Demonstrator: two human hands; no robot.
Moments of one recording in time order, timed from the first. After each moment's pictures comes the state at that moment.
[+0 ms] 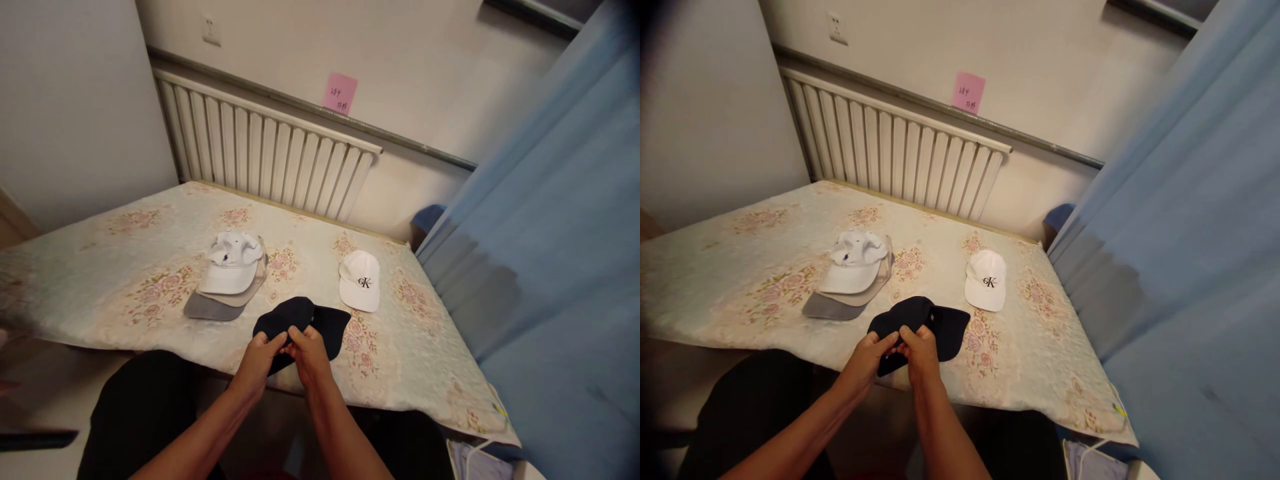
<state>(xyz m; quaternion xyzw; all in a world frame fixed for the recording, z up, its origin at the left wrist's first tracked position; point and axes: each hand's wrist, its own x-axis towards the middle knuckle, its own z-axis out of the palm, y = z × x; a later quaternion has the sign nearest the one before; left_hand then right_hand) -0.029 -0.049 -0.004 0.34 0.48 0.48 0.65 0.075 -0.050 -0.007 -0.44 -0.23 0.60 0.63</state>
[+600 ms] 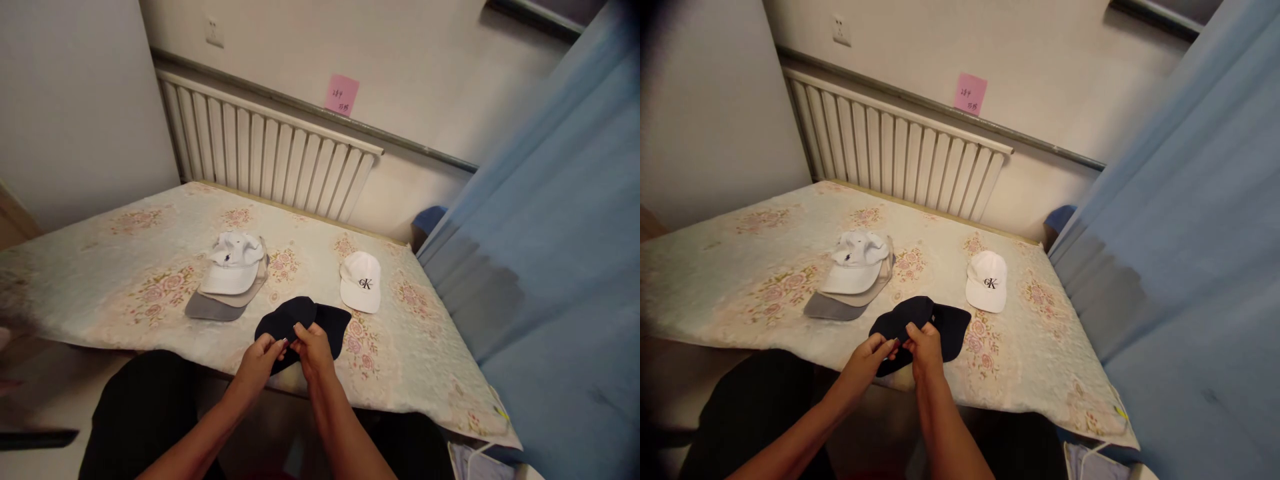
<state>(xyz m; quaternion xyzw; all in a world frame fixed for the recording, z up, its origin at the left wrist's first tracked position) -0.045 -0.055 0.003 0.51 0.51 0.41 0.56 0.080 -0.043 -0.003 -0.43 -0.23 0.60 0.64</state>
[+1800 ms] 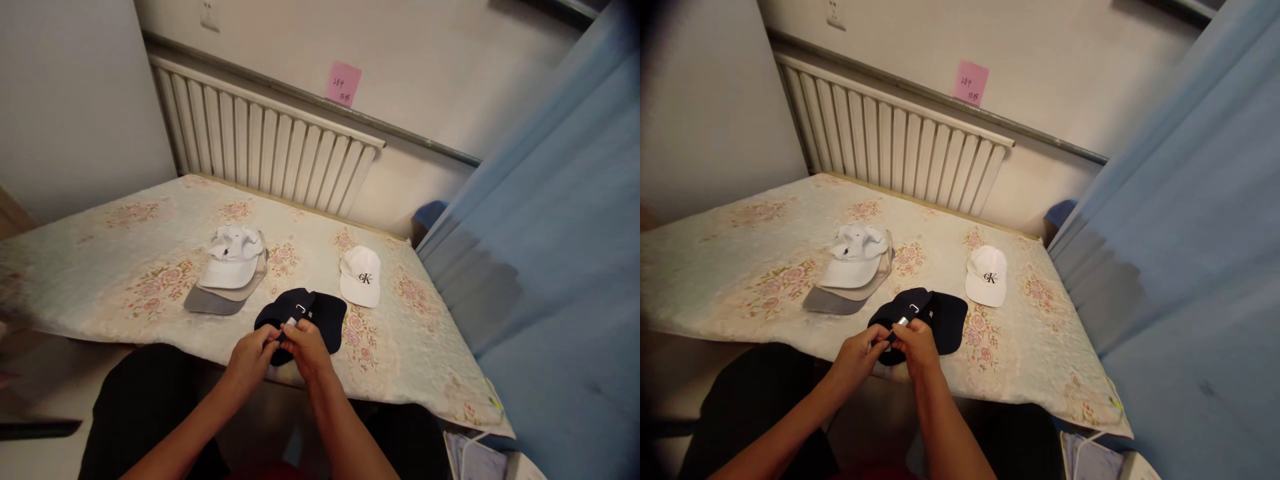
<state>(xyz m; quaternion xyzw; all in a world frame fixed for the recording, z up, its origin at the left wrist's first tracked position) -0.064 -0.052 0.017 0.73 0.49 0.31 0.34 0.073 -0.053 0.008 -0.41 -0.24 0.64 0.60</state>
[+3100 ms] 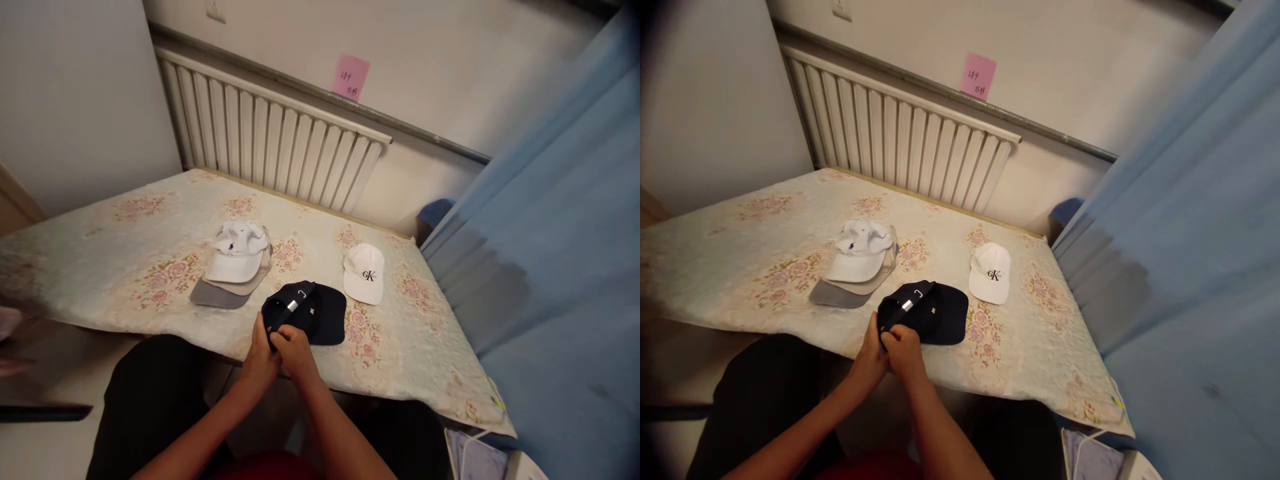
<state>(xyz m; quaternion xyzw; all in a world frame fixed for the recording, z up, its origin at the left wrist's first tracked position) -0.047 -0.057 -0.061 0.61 0.56 0.41 0.38 0.048 -0.061 0.001 -0.59 -0.50 0.44 0.45</state>
